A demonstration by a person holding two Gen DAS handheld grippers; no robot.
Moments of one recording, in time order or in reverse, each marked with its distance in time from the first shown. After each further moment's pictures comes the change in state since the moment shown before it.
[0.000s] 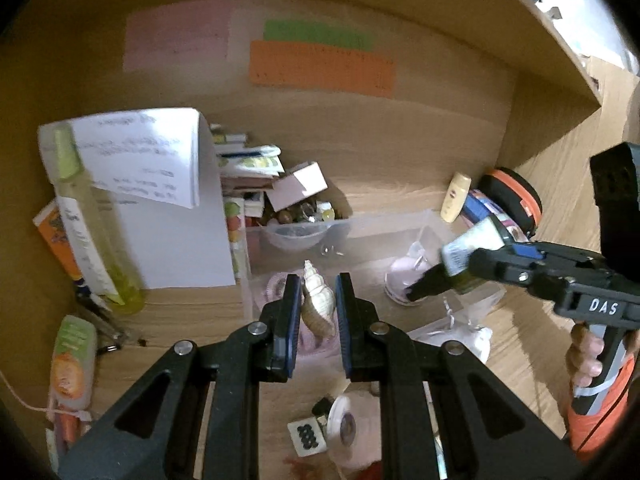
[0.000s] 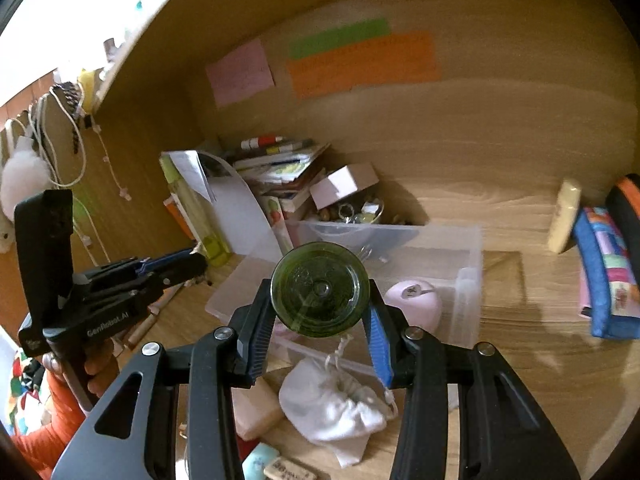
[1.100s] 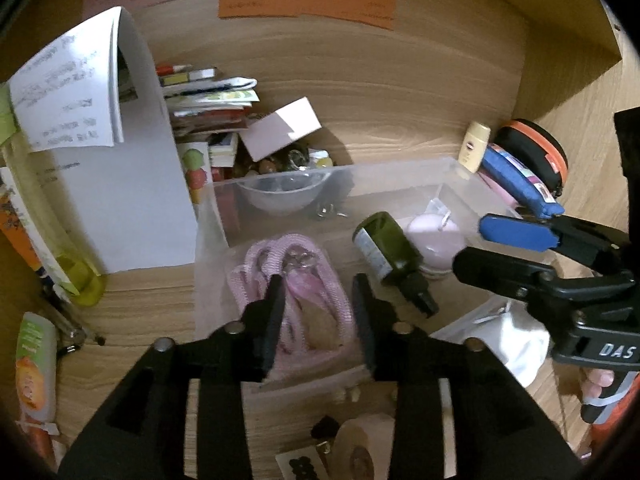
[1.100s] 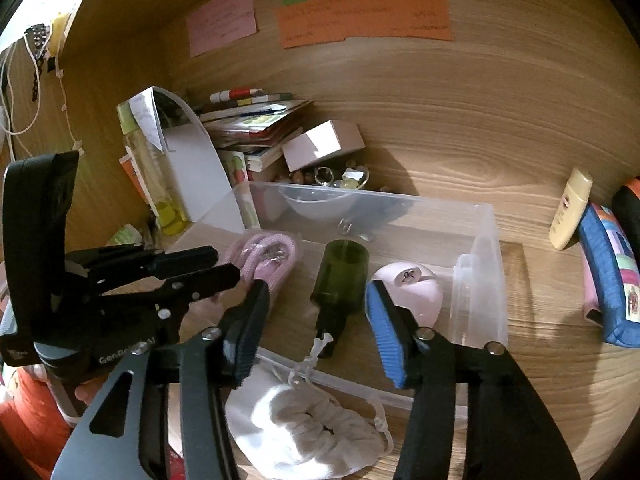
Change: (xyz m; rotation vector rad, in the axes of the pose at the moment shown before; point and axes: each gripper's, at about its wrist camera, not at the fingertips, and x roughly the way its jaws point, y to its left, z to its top) left arm 0.065 -0.006 -0.021 0.051 0.096 0.020; right arm 0.050 0.003 -0.014 -0.065 0.044 -0.147
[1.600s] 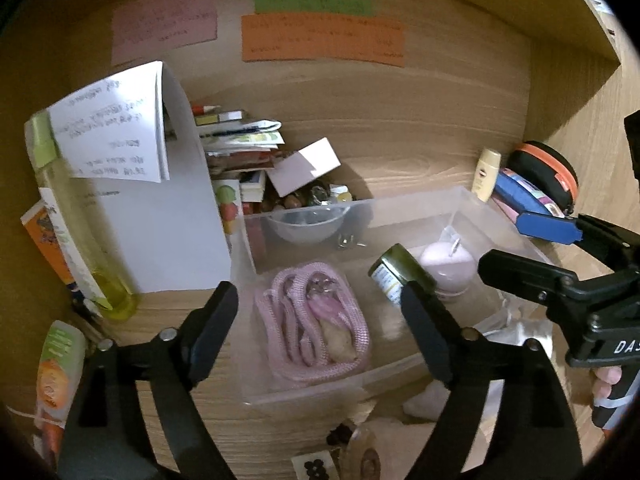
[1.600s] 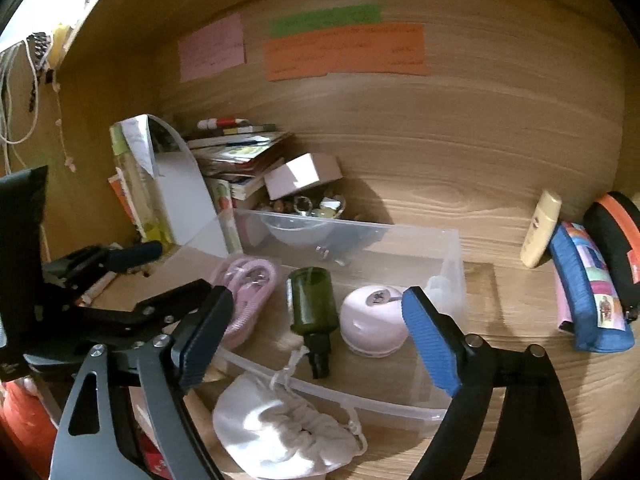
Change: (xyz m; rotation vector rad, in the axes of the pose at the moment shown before) left arm -0.020 -0.002 0.000 0.008 -0.121 0.091; right arm -0.016 -0.005 0.001 -0.009 -0.090 -0.086
